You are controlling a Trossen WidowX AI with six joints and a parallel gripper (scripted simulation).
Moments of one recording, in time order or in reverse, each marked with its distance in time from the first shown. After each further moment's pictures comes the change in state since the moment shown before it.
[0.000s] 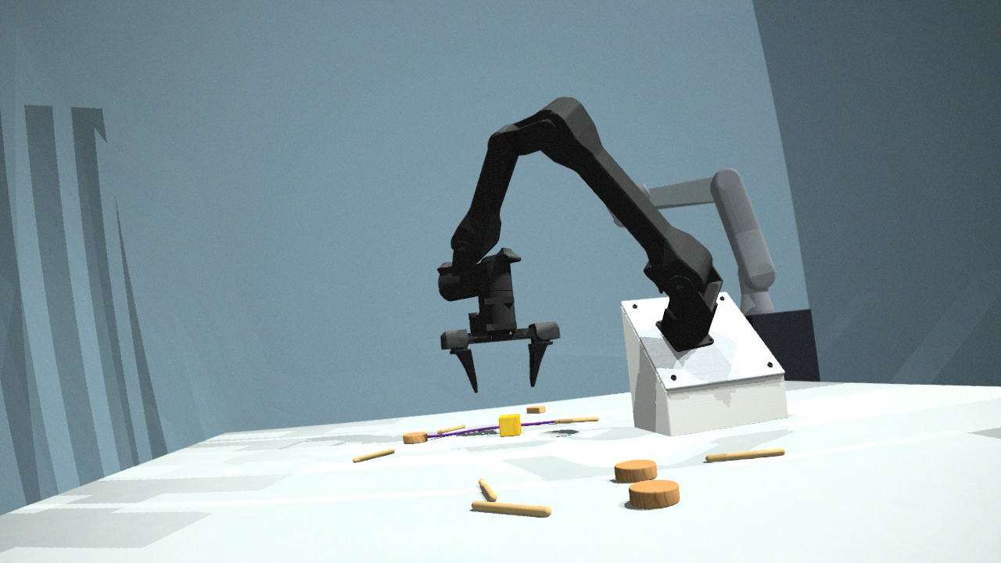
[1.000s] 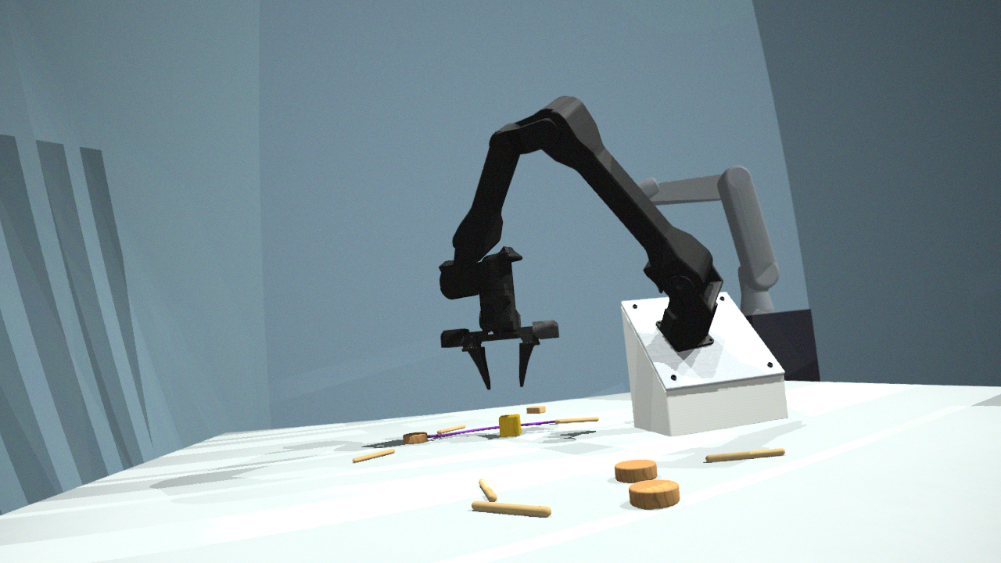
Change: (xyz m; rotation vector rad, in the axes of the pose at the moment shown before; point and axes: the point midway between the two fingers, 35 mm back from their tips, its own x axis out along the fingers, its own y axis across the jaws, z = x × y) arm -0.002 -0.002 0.003 0.286 -0.009 0.005
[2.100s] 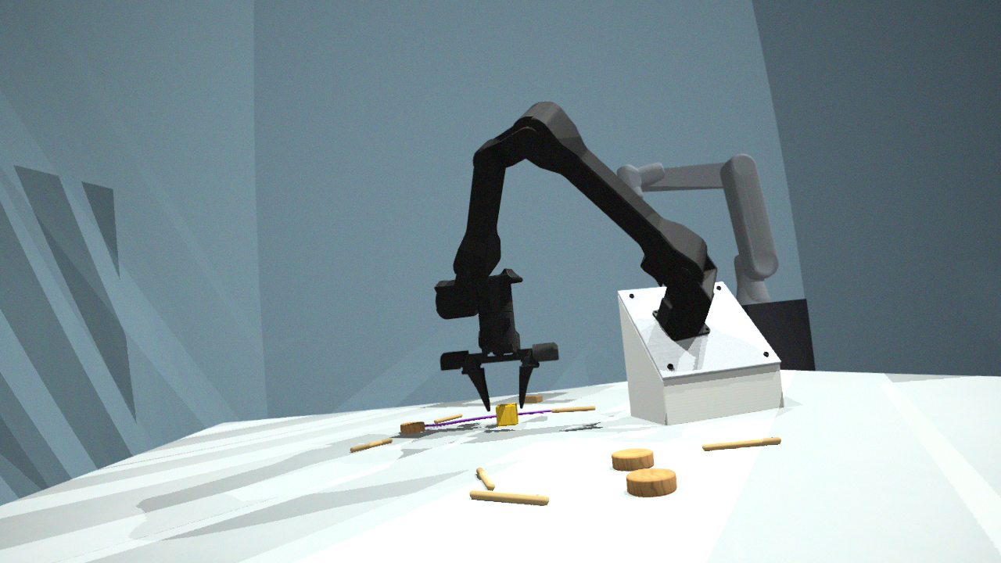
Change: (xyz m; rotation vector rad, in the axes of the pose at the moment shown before) arm 0.053 0.000 0.000 -0.003 -0.003 -0.002
